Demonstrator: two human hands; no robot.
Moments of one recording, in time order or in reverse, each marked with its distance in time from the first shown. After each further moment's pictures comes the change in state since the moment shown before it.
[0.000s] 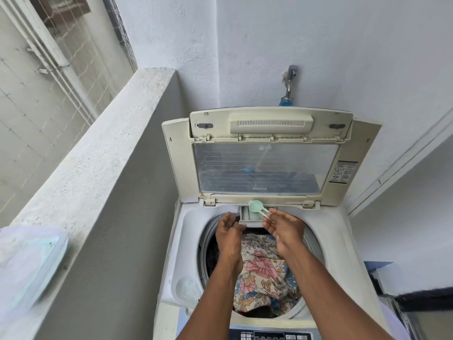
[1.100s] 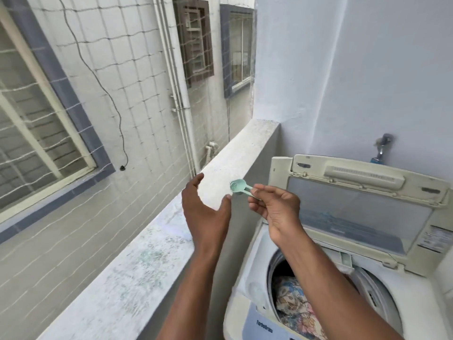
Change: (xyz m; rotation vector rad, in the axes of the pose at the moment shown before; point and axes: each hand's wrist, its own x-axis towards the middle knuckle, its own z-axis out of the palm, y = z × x) left_hand -0.181 0.212 -0.169 0.364 0.609 1.022; right_hand -0.264 -0.039 0.165 -0.013 -0.689 -0.169
